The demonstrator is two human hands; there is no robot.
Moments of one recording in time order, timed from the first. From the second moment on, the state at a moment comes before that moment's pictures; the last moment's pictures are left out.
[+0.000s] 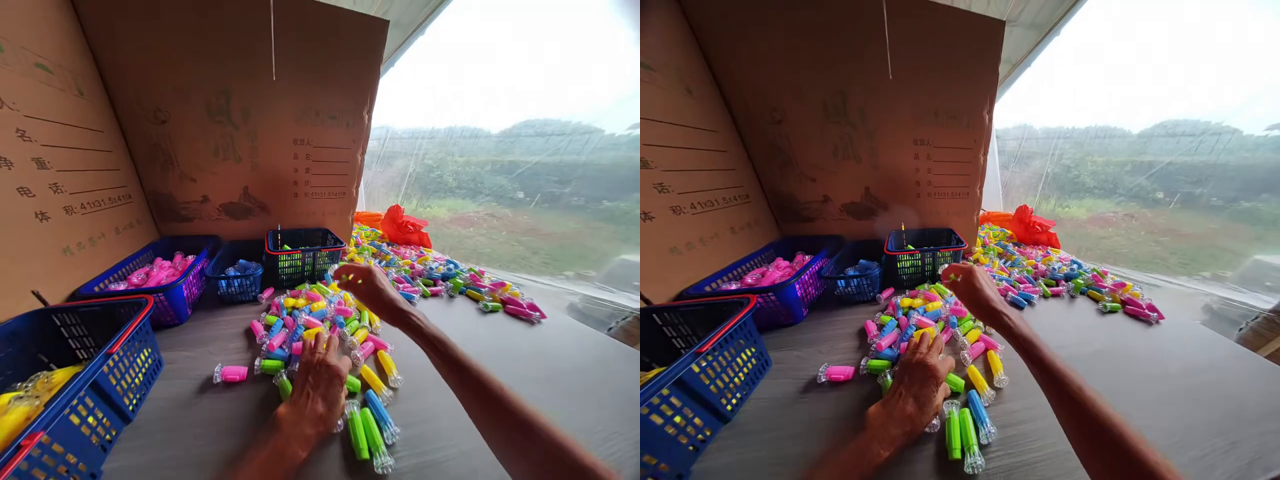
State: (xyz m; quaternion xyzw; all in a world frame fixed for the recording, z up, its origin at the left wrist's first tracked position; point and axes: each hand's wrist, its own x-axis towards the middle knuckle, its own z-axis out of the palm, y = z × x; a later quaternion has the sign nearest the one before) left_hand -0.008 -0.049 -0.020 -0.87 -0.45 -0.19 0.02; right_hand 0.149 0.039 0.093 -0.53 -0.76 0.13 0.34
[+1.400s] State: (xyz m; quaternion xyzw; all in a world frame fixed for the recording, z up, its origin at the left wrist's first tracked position) left_hand 0.044 -0.013 0.021 -0.85 -0.50 -0.18 -0.07; right_hand 0.231 -0.034 -0.033 -0.64 -0.70 0.08 0.30
